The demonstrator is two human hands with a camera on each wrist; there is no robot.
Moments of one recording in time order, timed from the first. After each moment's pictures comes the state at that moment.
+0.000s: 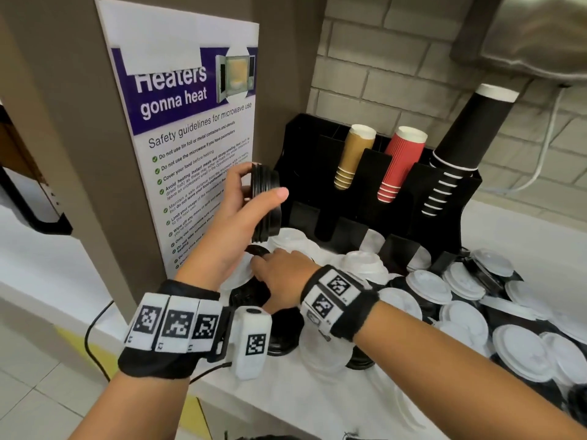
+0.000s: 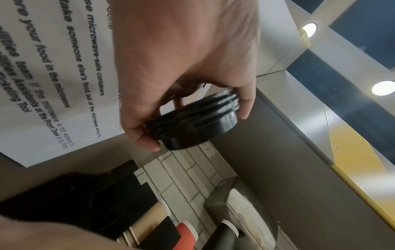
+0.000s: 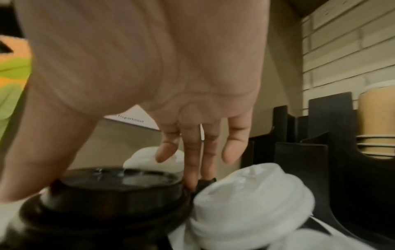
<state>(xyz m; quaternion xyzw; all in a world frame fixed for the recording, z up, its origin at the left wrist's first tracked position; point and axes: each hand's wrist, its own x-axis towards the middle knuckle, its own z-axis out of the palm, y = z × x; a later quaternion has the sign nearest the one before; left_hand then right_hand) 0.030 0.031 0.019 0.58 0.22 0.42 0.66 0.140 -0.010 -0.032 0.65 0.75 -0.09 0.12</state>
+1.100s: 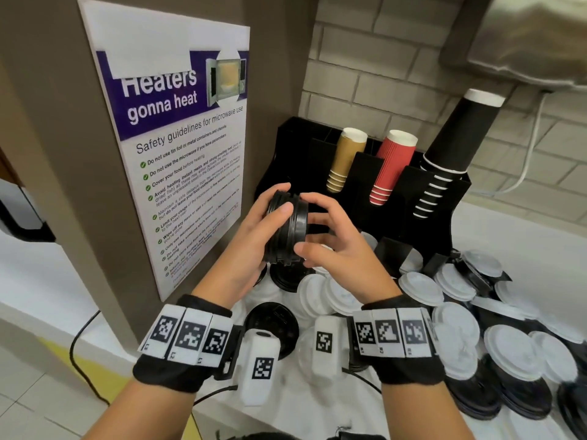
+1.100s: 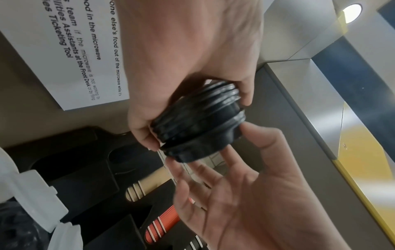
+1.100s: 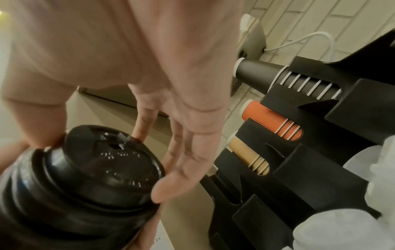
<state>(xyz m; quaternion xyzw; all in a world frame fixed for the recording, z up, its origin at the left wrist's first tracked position) 0.051 0.019 0.000 0.56 0.16 0.37 0.73 0.180 -0.076 0.013 0.58 0.54 -0.29 -0.53</state>
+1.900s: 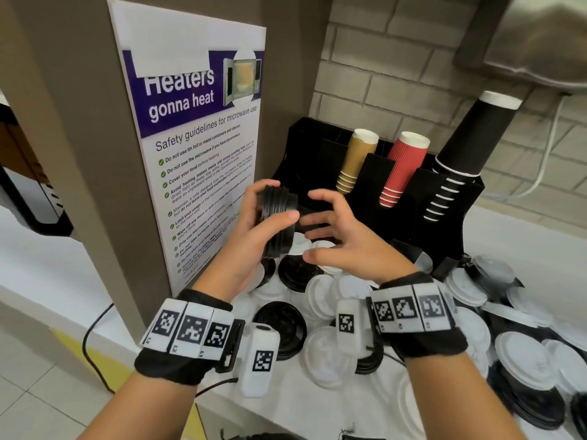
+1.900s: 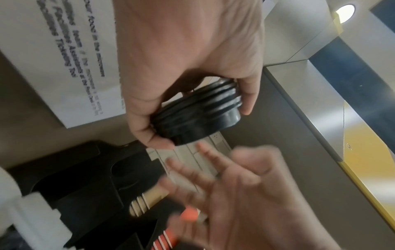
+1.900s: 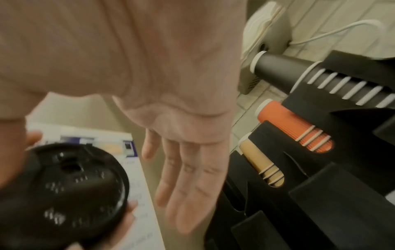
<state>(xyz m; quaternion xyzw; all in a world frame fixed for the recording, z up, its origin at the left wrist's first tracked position) 0.039 0.028 -0.002 0.57 0.17 0.41 0.69 0.195 -0.061 0.027 0.64 0.60 -0.30 -0.37</state>
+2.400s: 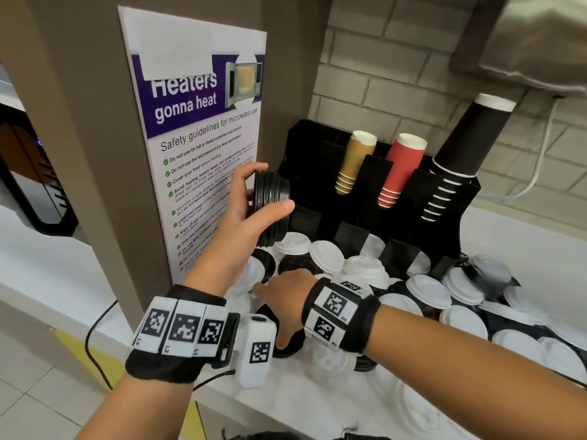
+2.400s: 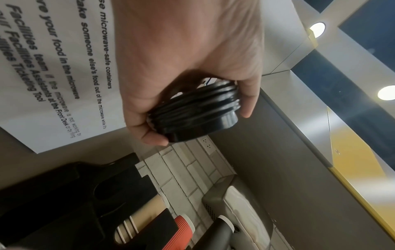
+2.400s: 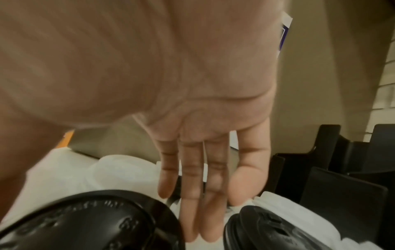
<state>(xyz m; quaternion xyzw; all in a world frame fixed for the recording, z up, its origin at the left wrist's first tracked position) 0.027 0.026 0.015 0.59 0.17 0.44 0.66 0.118 -0.026 -0.021 0.63 0.72 -0.08 0.29</state>
